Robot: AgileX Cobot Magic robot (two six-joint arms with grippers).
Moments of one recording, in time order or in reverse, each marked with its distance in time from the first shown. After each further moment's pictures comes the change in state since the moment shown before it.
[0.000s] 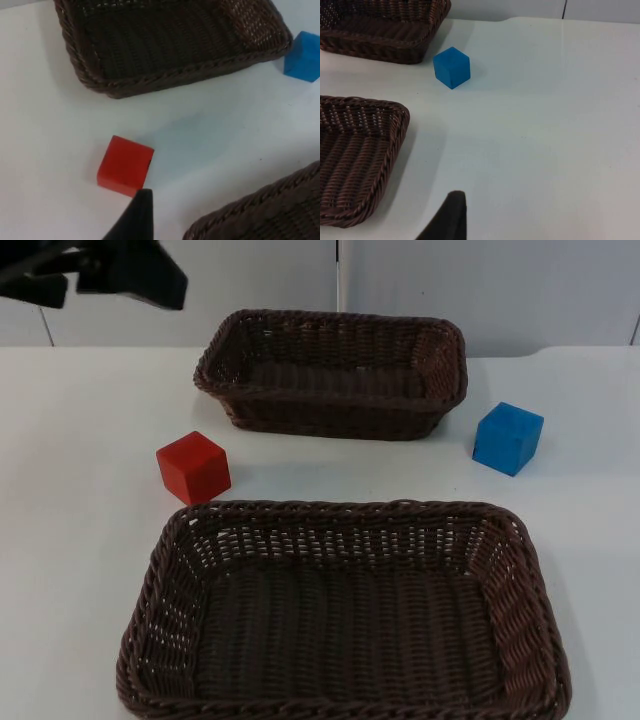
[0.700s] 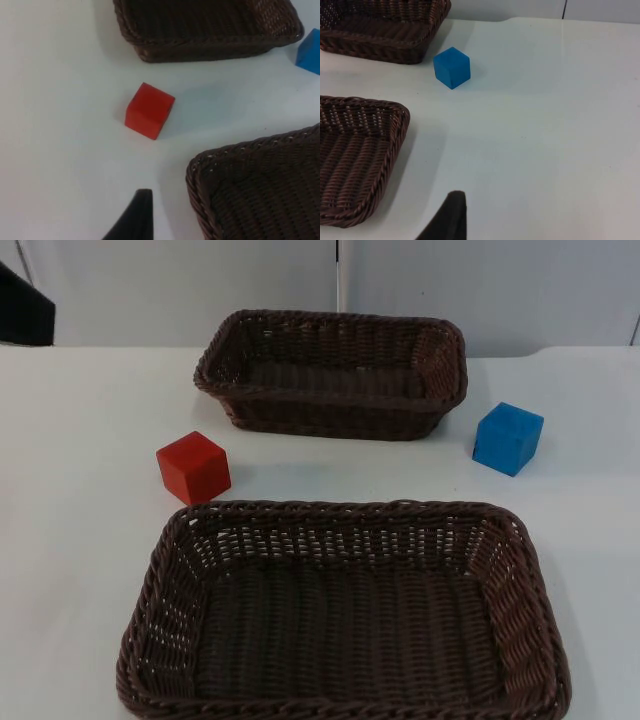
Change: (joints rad) right arm 0.000 0.000 0.000 0.000 0.000 0.000; left arm 0.122 -0.451 0.284 0.086 0.069 -0.141
